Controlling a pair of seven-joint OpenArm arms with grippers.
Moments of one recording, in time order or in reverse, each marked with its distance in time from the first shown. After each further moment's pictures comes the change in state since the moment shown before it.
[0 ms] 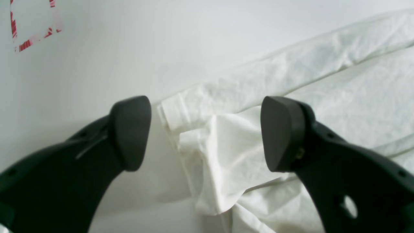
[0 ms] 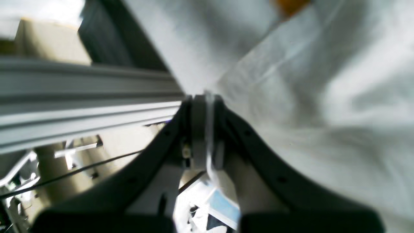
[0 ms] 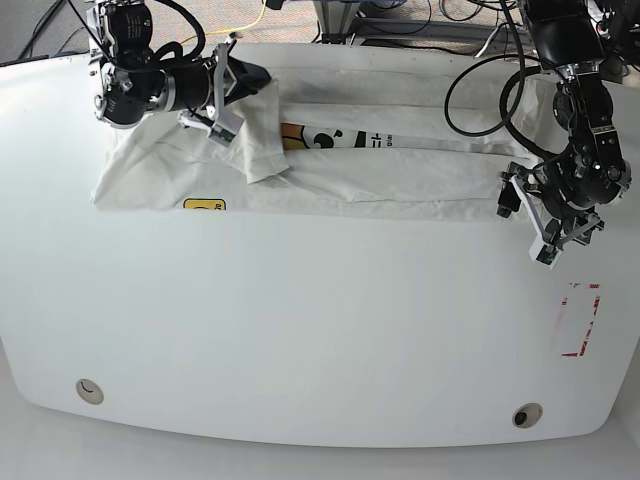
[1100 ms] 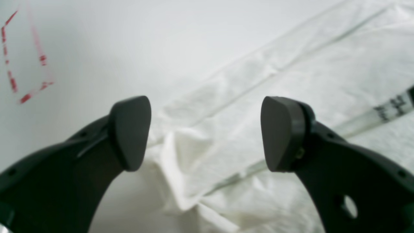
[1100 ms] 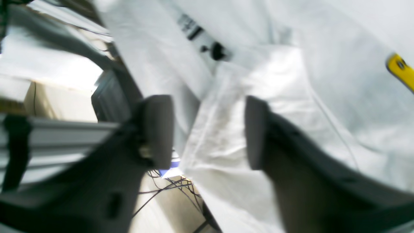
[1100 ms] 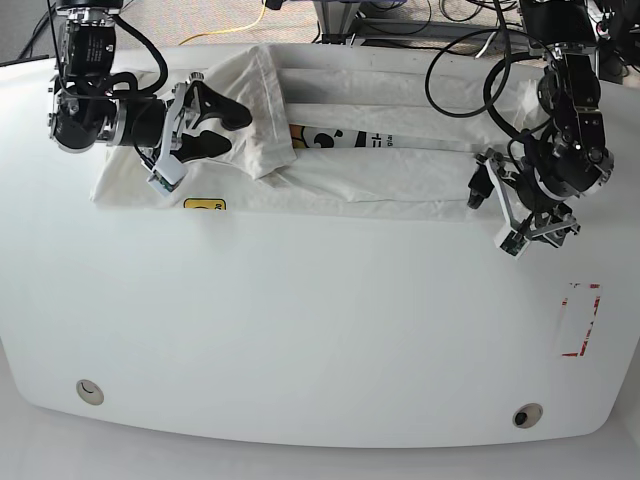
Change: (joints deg) left arm 5.7 0.9 6.5 12.5 -2.0 -0.1 1.5; right arm 4.7 0.4 14.6 -3.0 12.6 0.0 0.8
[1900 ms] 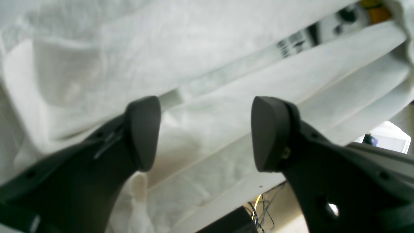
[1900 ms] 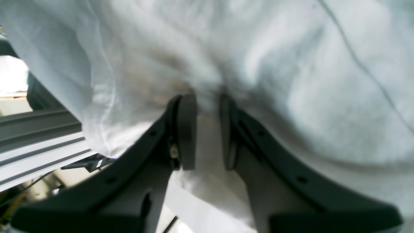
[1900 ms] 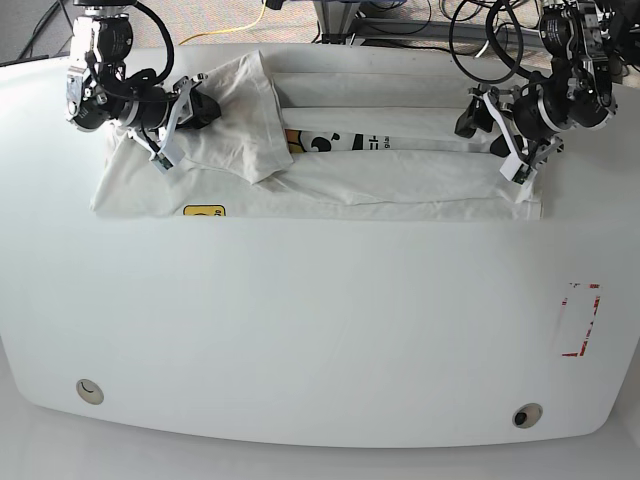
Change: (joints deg) left arm 14.6 -0.2 -6.7 -4.3 -18.7 0.2 -0.3; right arm -1.7 -2.7 -0.1 -13.1 -26.7 0.6 11.3
